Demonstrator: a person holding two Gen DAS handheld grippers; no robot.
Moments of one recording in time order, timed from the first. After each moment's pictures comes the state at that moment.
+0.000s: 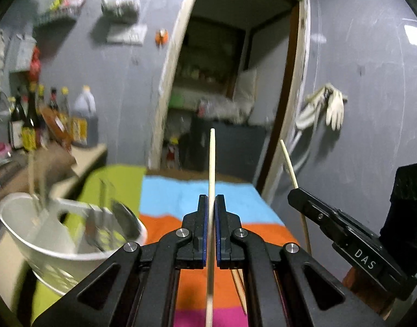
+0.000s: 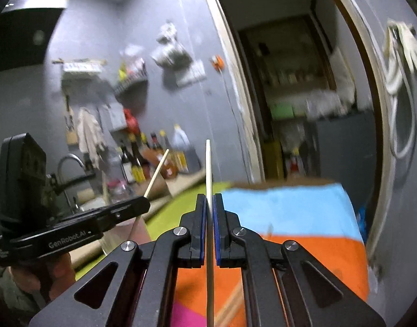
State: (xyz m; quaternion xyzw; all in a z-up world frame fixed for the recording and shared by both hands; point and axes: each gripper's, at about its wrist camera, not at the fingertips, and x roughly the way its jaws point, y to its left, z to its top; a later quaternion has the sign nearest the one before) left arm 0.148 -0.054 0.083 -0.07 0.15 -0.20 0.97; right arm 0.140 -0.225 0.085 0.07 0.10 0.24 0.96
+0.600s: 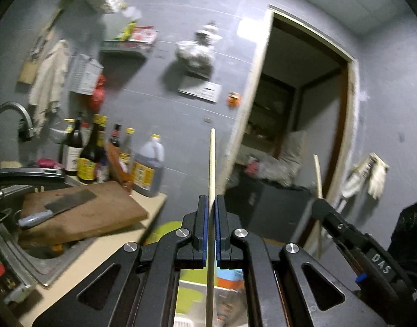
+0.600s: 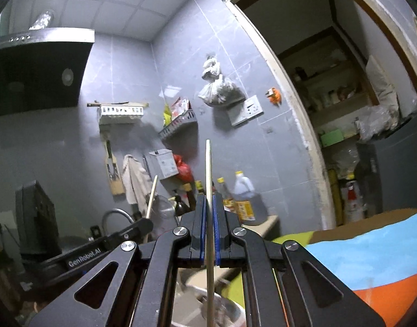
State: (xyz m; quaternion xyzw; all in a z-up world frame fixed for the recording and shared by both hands) left arm 0.160 0.101 0.126 -0.15 0.05 -0.07 0.99; right arm 0.192 -0.117 0.125 0.17 0.02 0.35 0.92
